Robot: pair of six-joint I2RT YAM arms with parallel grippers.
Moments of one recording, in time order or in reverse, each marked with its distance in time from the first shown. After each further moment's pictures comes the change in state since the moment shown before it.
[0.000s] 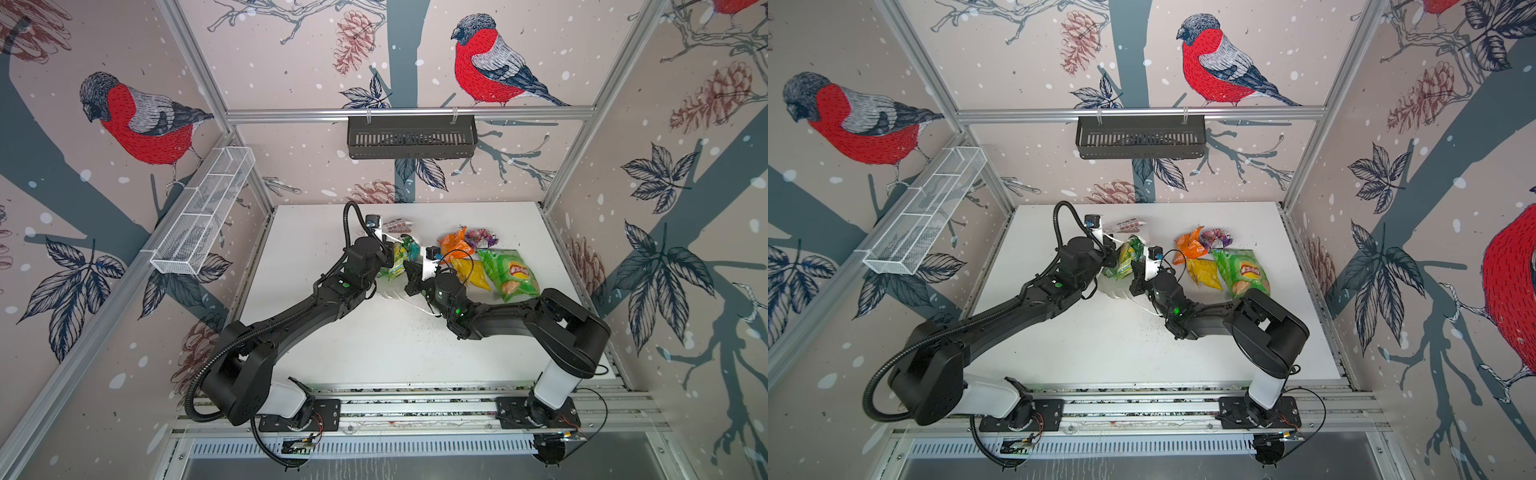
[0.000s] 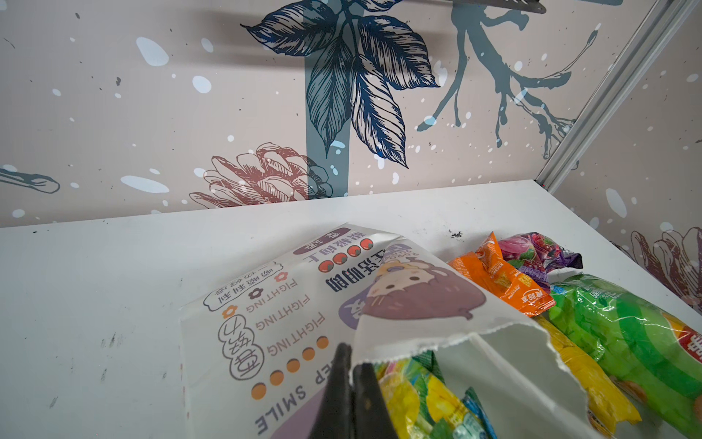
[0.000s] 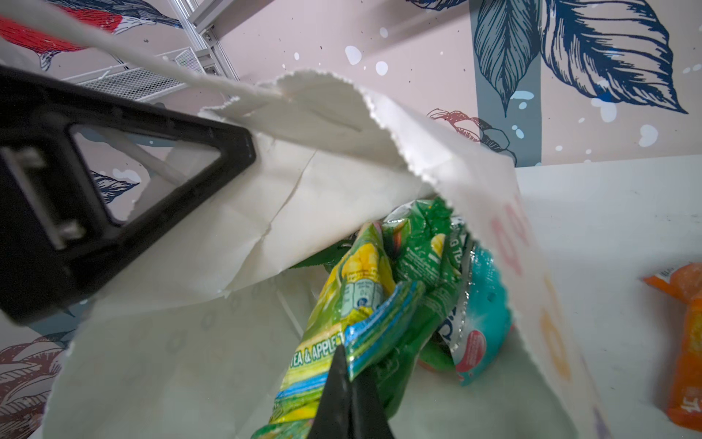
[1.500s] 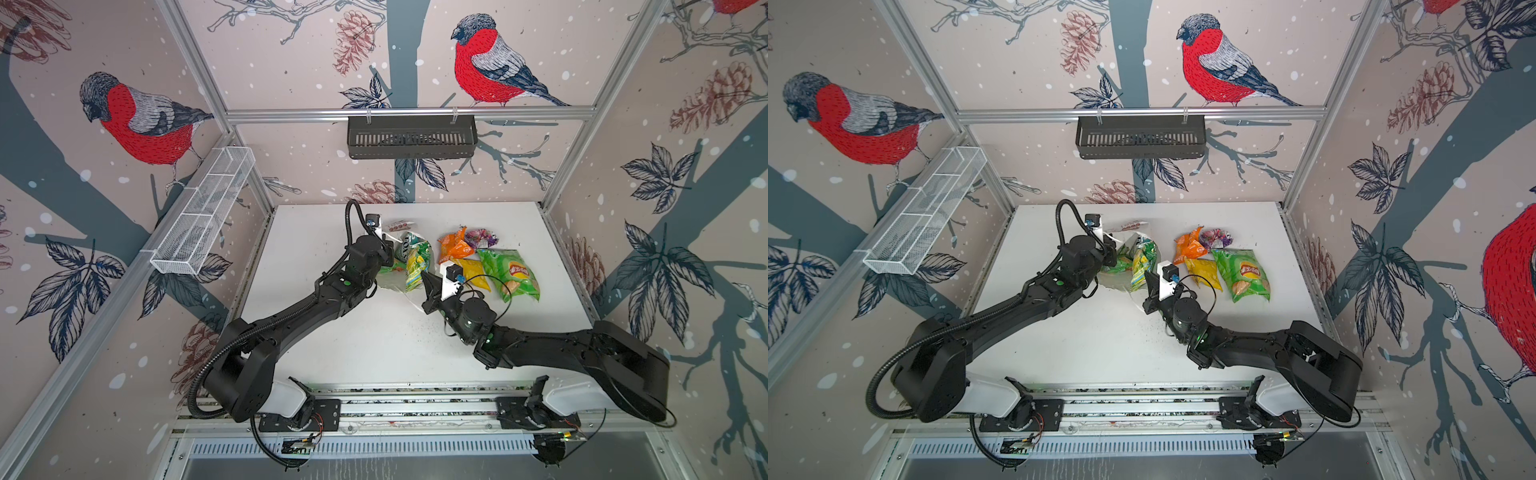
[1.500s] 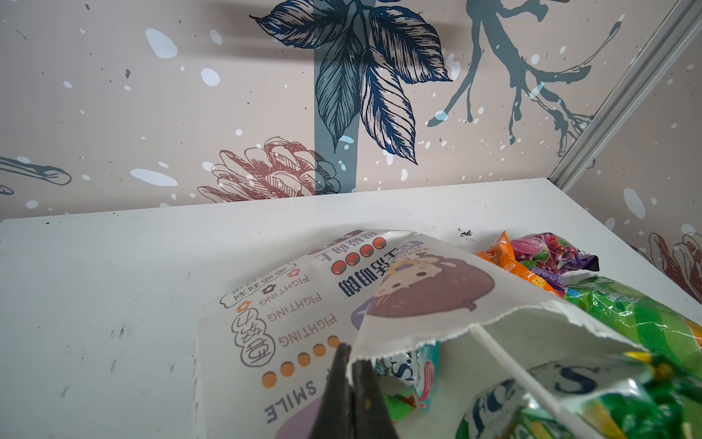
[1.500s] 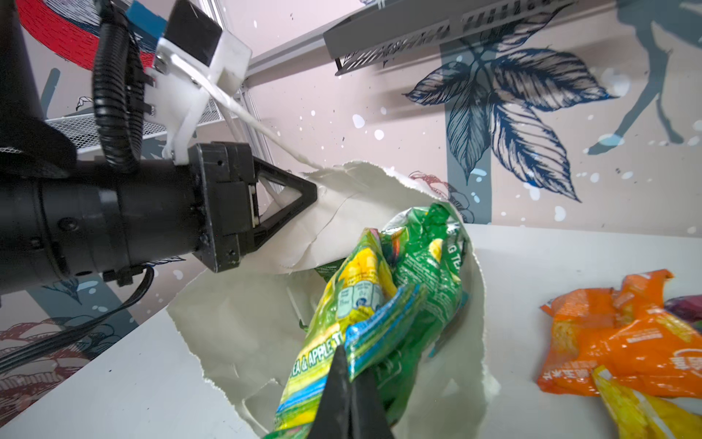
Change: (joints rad) left arm 0.002 0.017 0.019 -0.025 -0.024 -0.010; right arm 0.132 -0.343 -0.259 0.059 0.214 -0.200
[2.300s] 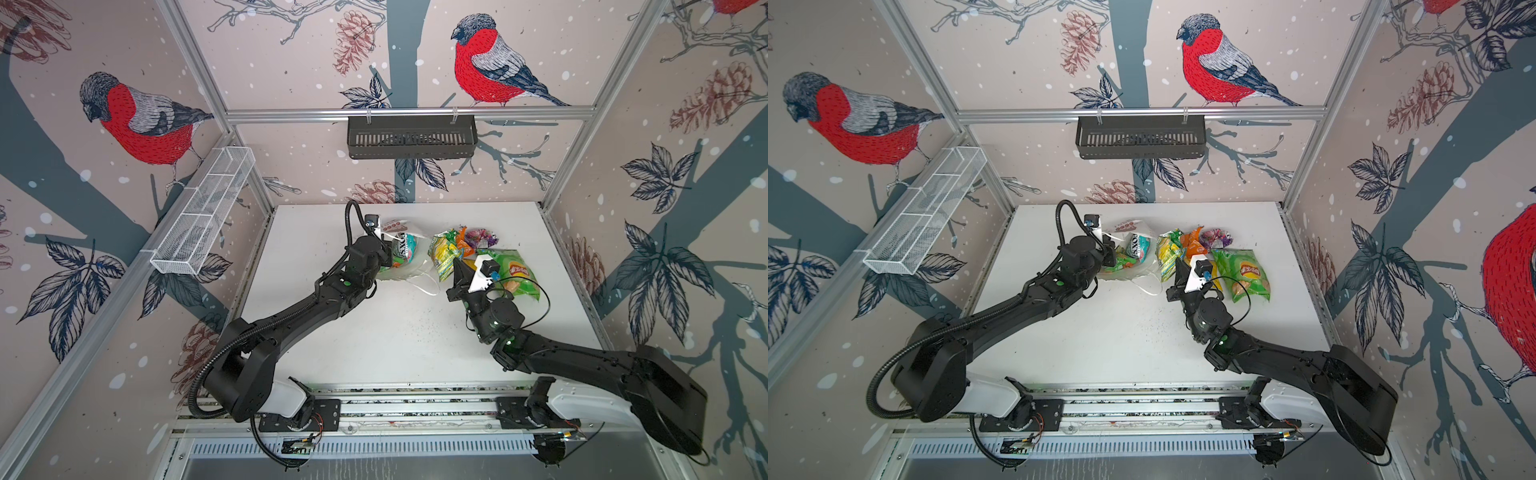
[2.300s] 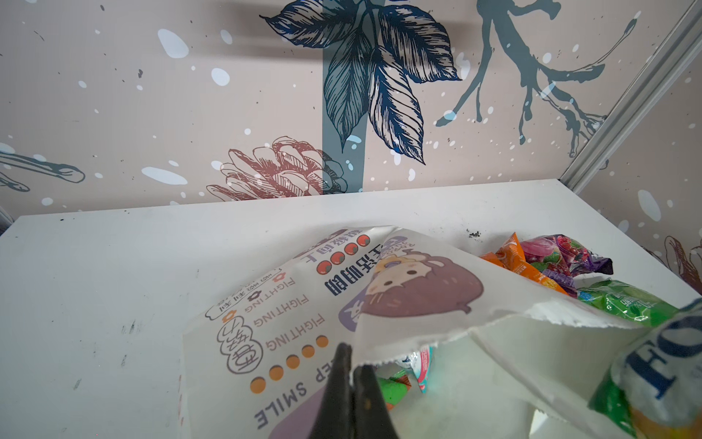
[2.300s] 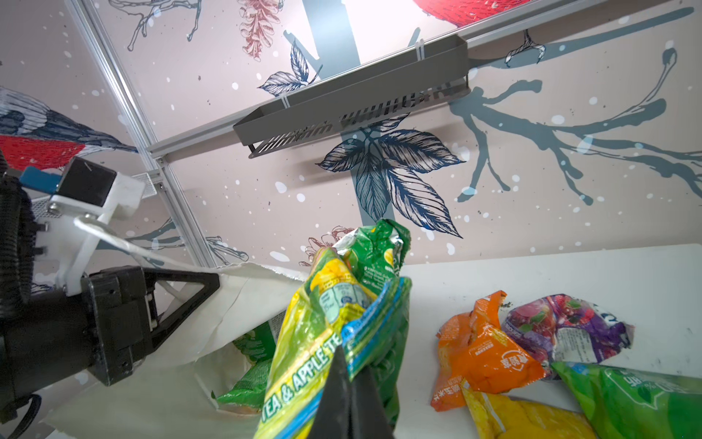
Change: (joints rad) left arm 0.002 0.000 -0.007 0.003 -0.020 0.001; right arm -0.105 -0.238 -0.053 -0.068 0.154 -0.011
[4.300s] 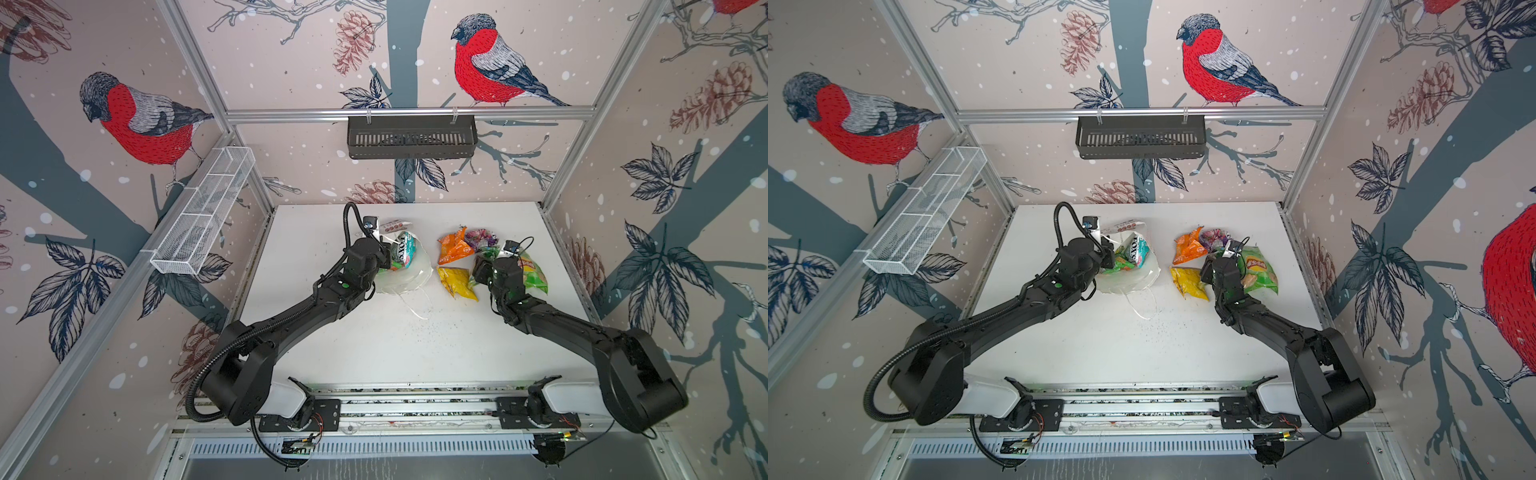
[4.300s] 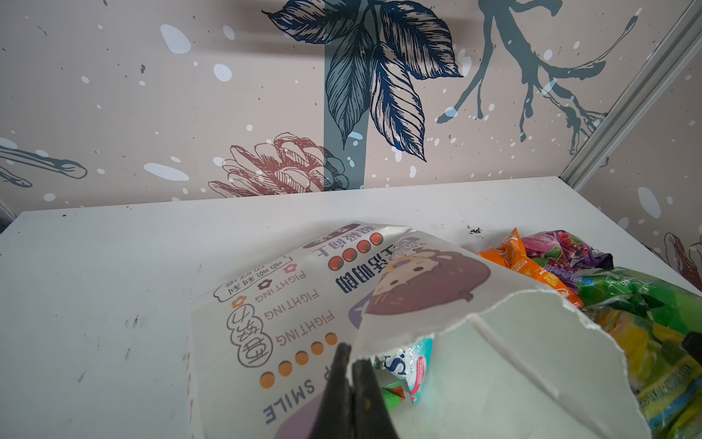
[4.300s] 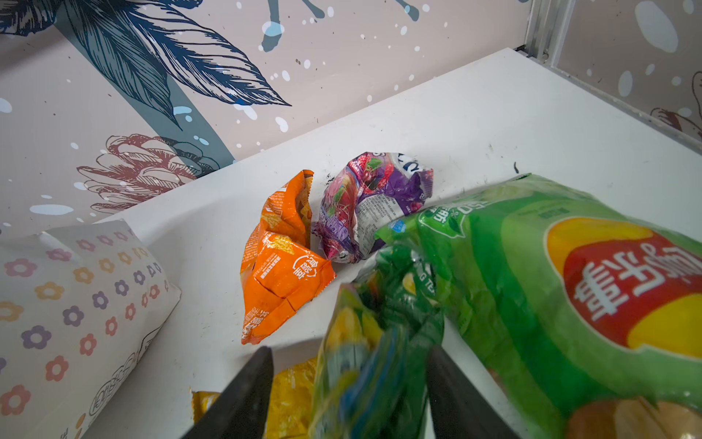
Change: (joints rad) left arm 0.002 -0.018 -0.025 0.003 0.006 -0.002; right arm -0.508 0.182 0.147 -0.561 -0.238 0.332
